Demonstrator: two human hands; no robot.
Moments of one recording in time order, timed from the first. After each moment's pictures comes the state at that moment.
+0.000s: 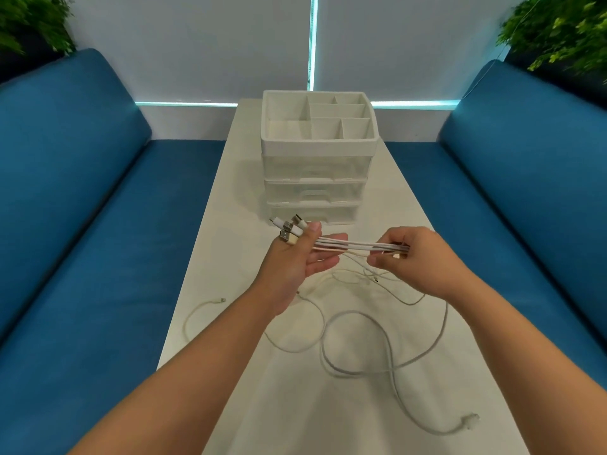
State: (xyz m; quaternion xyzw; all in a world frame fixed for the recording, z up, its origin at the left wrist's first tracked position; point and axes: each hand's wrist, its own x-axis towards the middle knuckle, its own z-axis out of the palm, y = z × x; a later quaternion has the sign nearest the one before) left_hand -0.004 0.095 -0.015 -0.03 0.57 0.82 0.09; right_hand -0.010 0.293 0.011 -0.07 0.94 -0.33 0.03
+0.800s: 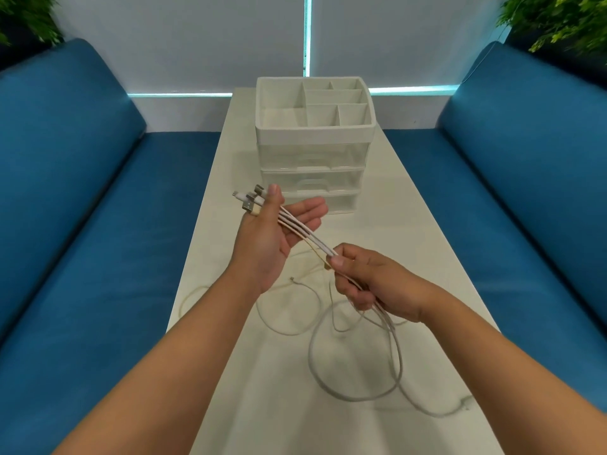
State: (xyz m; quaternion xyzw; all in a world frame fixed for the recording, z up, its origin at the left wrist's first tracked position) left_hand -0.006 0.079 0.007 -0.03 0.47 0.88 0.02; right_hand 0.009 0.257 -0.020 -0.12 0.68 -0.65 0.32
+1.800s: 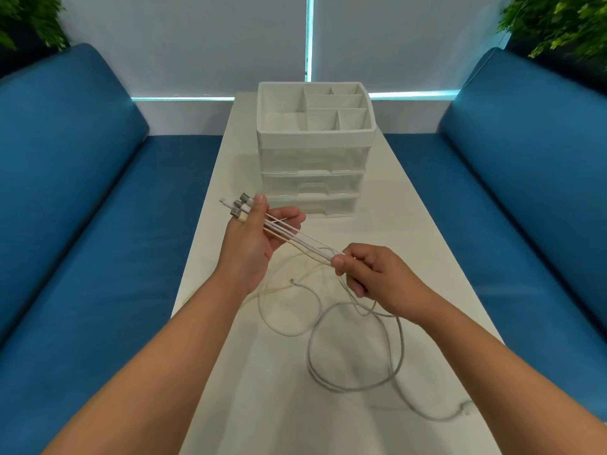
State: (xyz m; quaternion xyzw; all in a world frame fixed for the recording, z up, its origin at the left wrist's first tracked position) left_hand -0.015 0.061 -0.009 -0.10 0.52 0.85 -0.03; right_hand 0.012 0.259 -0.019 -0.13 0.82 -0.54 0.13
